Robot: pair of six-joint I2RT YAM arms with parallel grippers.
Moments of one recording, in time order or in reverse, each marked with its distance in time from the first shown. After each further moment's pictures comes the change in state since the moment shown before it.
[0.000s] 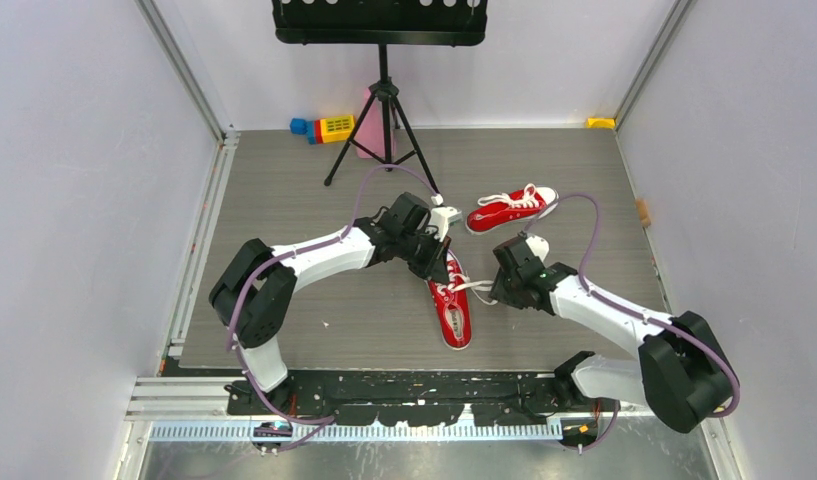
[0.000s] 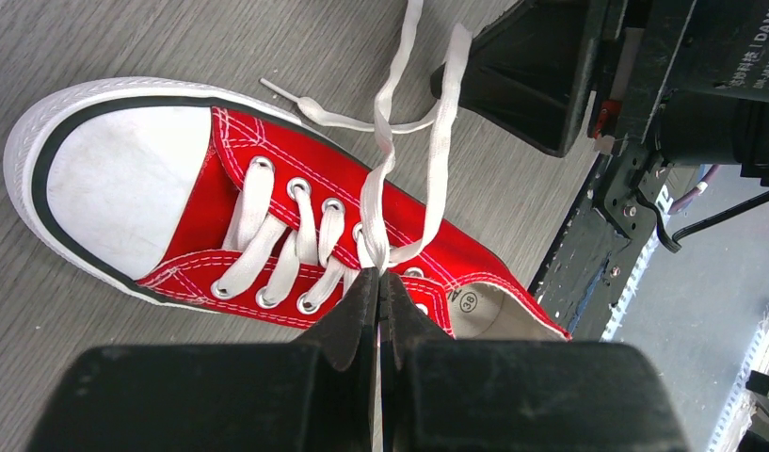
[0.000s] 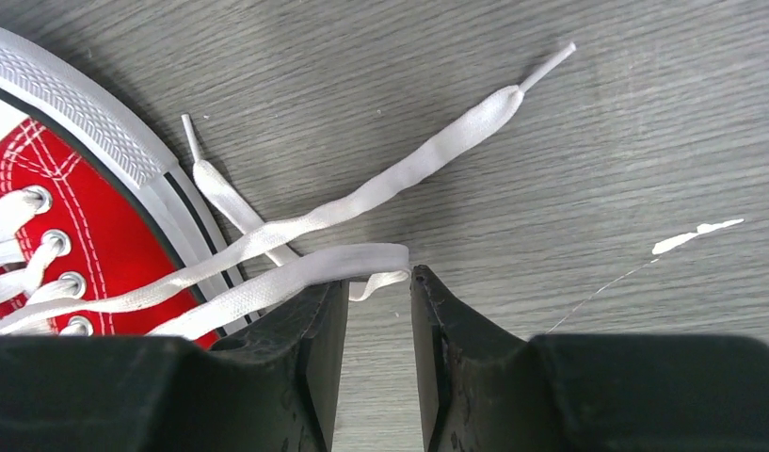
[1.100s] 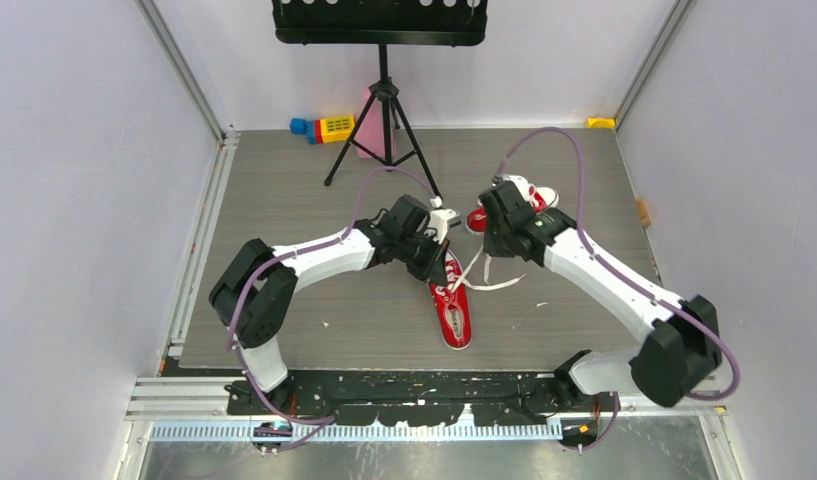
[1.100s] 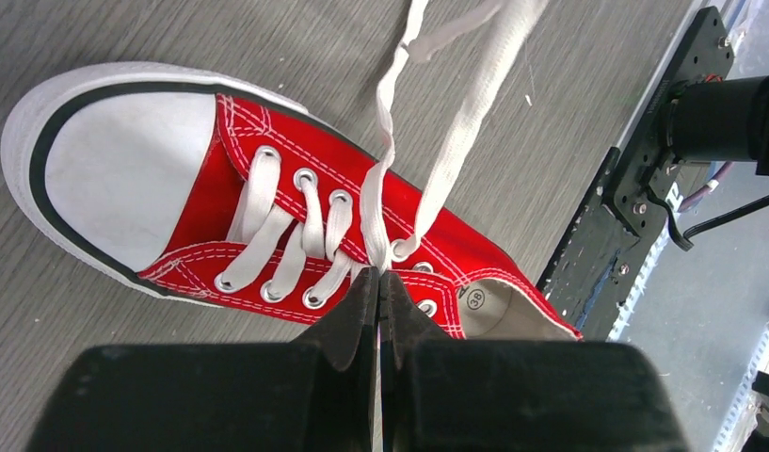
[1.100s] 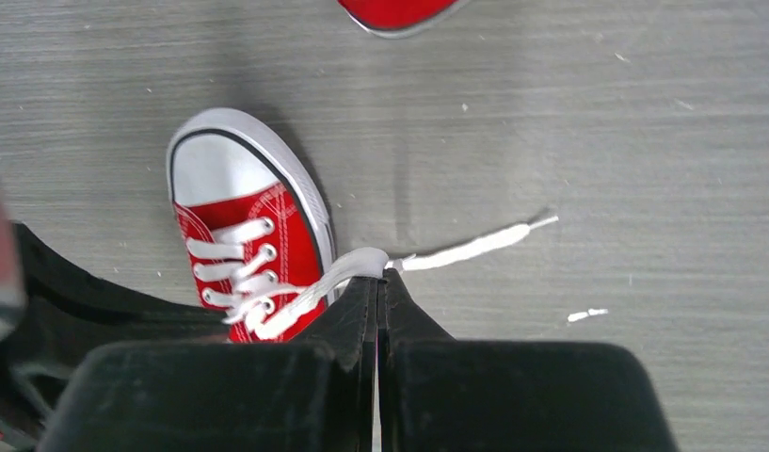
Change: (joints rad) left arm -0.001 0.000 -0.008 -0.002 -0.008 0.003; right arm 0.038 0.095 0.491 -0.305 0.091 -0.297
